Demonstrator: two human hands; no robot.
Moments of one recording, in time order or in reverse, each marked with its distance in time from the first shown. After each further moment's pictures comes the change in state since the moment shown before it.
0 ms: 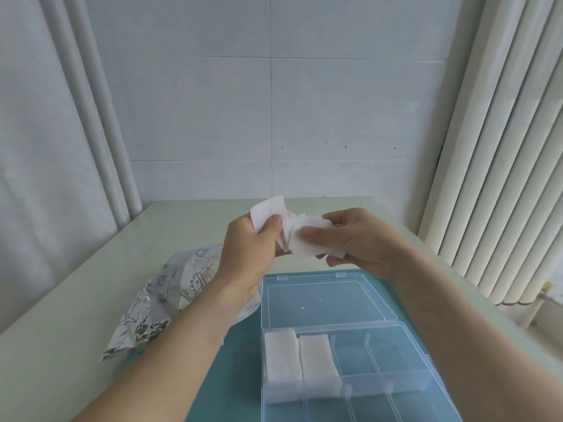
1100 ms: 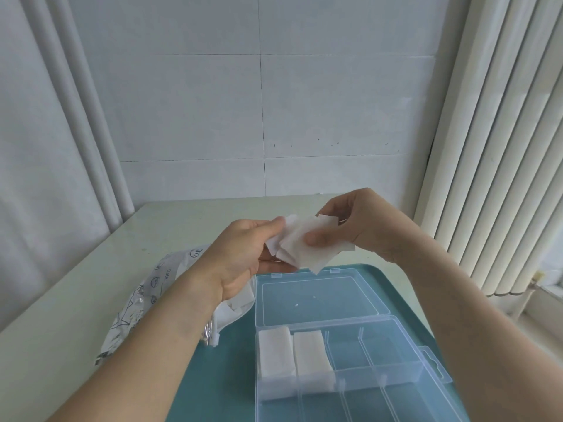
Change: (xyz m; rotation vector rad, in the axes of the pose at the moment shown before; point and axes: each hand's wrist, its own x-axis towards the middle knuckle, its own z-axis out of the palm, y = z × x) left_hand 0.001 0.012 -0.012 -0.144 -0.410 -0.312; right_hand -0.017 -0.019 -0.015 -0.321 0.111 -0.097
